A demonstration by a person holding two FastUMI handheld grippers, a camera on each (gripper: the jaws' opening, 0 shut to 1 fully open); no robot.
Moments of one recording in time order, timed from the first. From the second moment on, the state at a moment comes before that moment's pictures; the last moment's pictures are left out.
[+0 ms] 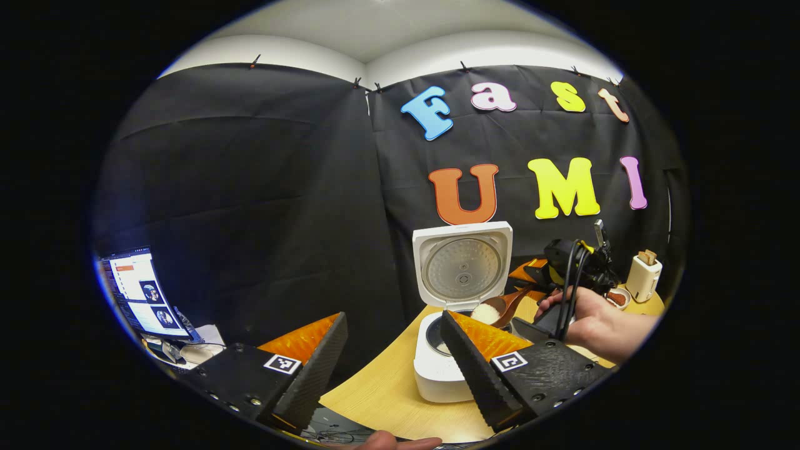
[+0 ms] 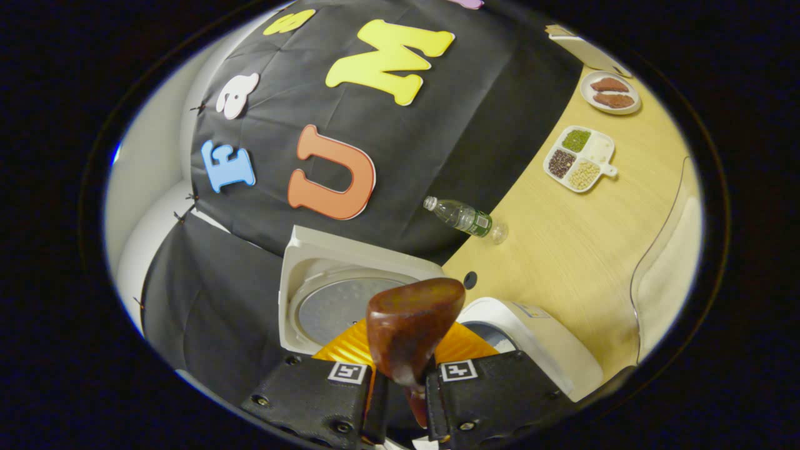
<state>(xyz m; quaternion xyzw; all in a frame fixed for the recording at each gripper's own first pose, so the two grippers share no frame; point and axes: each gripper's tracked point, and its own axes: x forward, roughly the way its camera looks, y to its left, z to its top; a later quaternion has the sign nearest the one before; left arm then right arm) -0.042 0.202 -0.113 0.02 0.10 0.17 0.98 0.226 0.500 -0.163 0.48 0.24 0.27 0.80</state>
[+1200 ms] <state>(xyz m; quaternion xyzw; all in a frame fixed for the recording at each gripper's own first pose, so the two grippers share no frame) -0.050 0.204 -0.119 0.01 0.10 0.18 0.98 0.156 0.613 -0.167 -0.31 -0.06 0.37 0.87</state>
